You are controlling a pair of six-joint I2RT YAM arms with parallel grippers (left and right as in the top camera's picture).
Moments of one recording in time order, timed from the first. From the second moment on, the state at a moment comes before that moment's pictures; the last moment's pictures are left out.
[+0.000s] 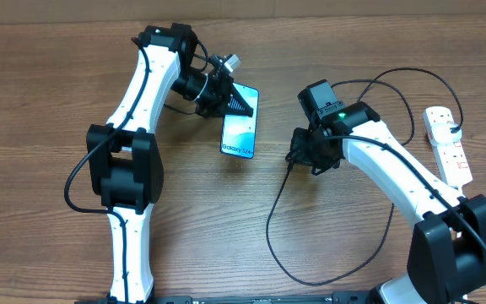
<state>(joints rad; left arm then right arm) -0.20 2.35 2.13 -1.49 1.01 0.14 0.40 1.71 1.26 -0.92 -0.12 0.59</state>
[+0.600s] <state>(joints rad) -0.20 2.35 2.13 -1.43 1.04 0.17 0.40 1.71 1.21 -0.90 -0.14 0.68</state>
